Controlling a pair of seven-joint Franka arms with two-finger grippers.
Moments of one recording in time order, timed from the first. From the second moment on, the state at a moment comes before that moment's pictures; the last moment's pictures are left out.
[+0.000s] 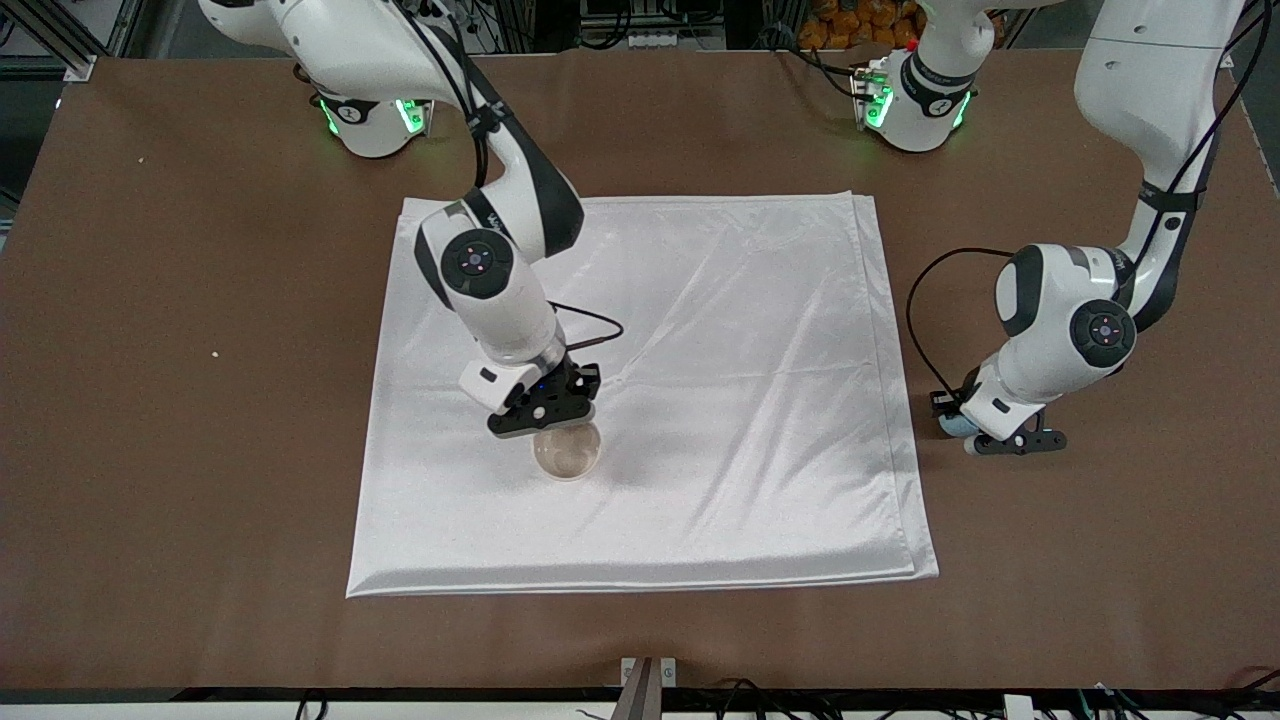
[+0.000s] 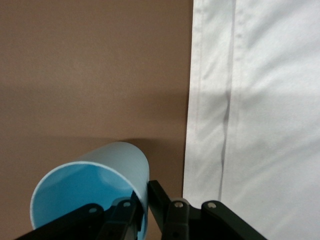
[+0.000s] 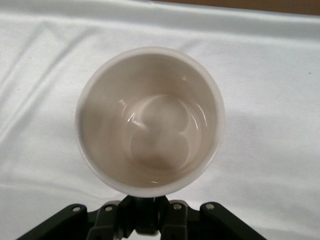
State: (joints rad) left arm -0.01 0.44 -0.09 -1.99 0.02 2.44 -0.14; right arm 0.71 0.60 -0.14 -1.51 0.12 2.29 0.37
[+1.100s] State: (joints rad) left arm -0.01 0.18 -0.17 -1.81 0.02 2.03 -0.14; right arm 0.88 0.82 -0.15 -1.41 0.12 2.45 0.50
